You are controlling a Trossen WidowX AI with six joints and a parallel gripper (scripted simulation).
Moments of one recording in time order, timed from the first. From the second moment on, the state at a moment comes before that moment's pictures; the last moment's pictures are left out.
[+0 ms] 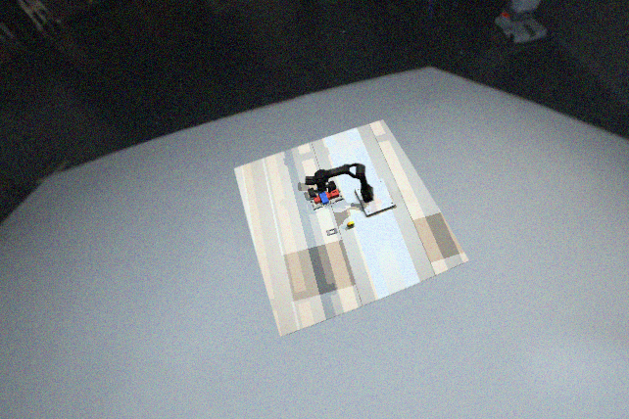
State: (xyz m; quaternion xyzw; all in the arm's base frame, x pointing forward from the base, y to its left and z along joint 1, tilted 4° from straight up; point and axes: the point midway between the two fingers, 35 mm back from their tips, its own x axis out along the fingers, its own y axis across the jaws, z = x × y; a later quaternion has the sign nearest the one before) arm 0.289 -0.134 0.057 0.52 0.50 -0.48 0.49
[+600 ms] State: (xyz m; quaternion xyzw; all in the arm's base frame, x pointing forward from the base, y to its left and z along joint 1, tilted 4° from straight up) arm 0.289 -0.140 0.138 0.46 0.56 -0.42 0.55
